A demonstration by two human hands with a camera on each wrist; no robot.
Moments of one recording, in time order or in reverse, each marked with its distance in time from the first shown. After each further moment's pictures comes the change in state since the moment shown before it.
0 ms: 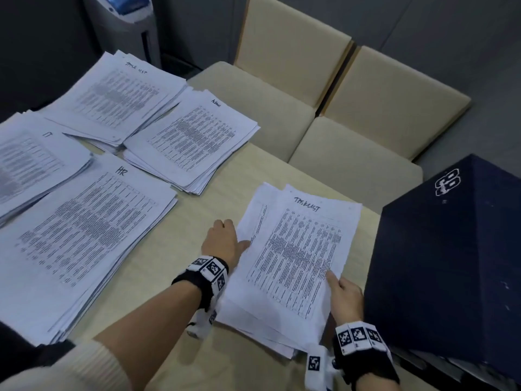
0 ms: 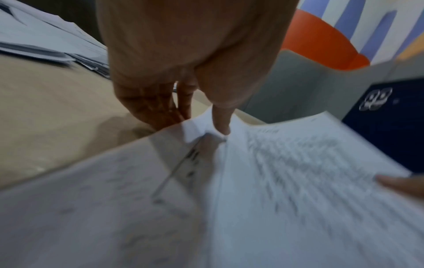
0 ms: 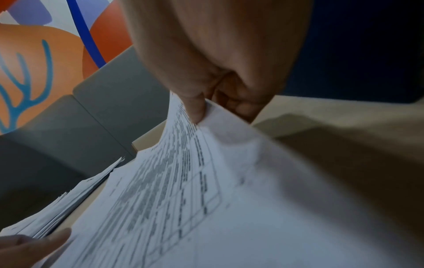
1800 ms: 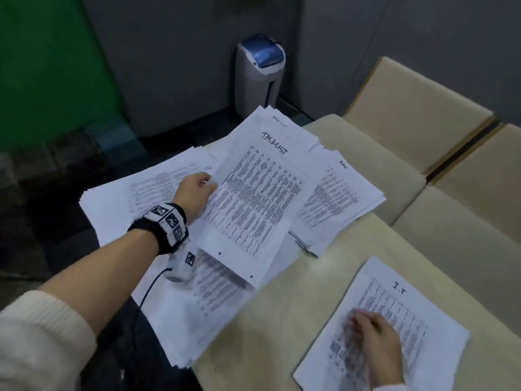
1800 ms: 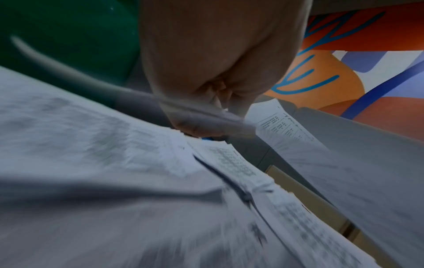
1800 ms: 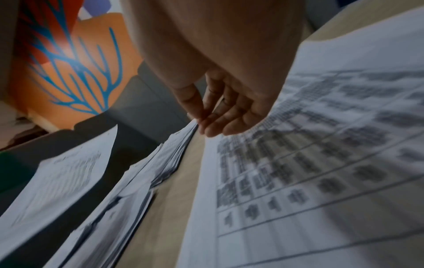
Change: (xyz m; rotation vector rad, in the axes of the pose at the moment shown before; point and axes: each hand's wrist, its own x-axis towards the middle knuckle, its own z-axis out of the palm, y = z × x) left_hand 0.041 -0.262 -0.265 -0.866 0.478 -0.208; right_hand -0.077 -0.130 0.159 0.296 -0.291 -0.067
